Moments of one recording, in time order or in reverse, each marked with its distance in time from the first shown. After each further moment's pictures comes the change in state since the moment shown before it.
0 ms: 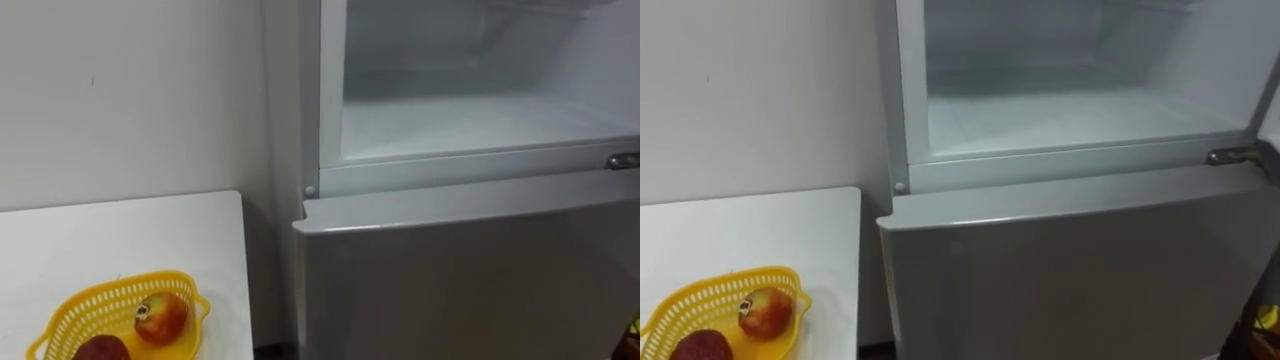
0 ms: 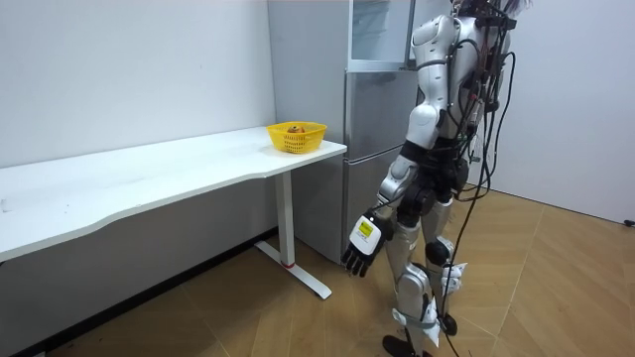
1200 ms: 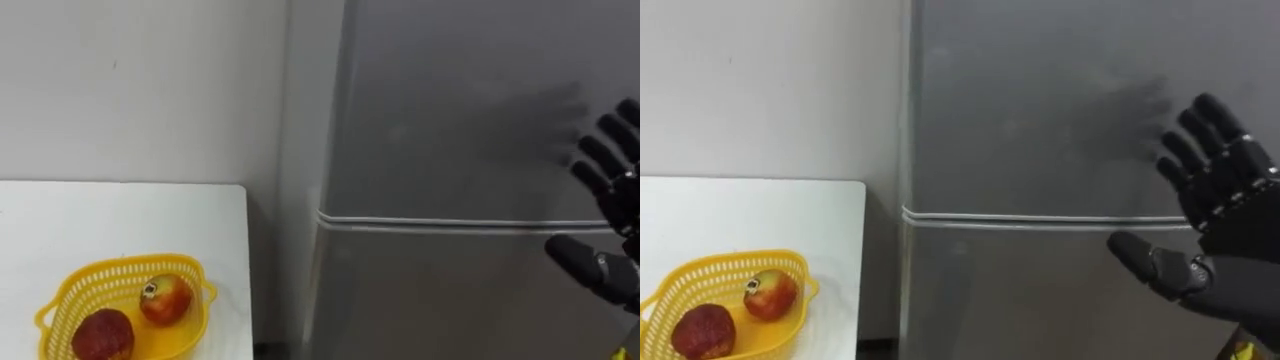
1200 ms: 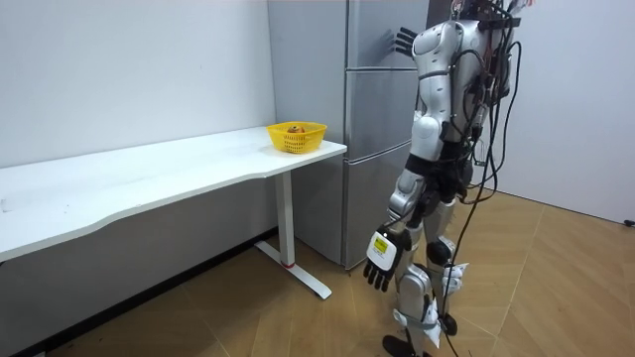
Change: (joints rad) left arm -0.001 0.077 -0.071 0.073 -0.012 0.017 -0.070; right arm 0.041 -0.160 0.286 -0.086 -0.600 0.189 0.738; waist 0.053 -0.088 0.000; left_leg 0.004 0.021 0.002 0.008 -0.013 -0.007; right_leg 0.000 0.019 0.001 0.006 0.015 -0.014
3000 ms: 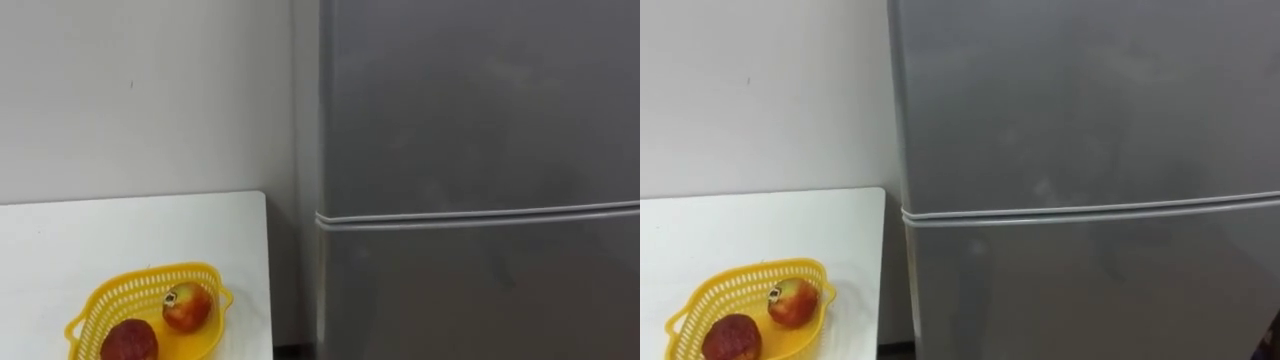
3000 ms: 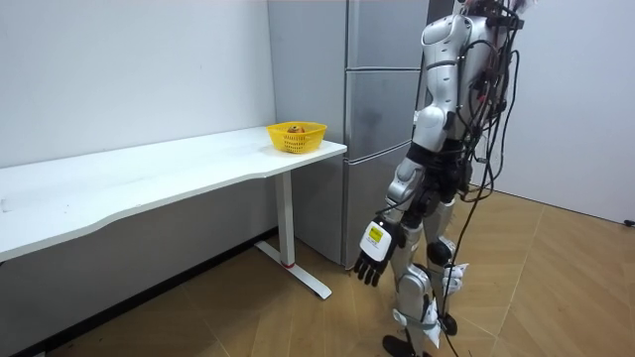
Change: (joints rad) left arm -0.025 -0.043 -0.117 -0.086 -0.009 0.117 0.119; right arm 0.096 0.224 0.111 0.837 -0.689 -0.013 -1.173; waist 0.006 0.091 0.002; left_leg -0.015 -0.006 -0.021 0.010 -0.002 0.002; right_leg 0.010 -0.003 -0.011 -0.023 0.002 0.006
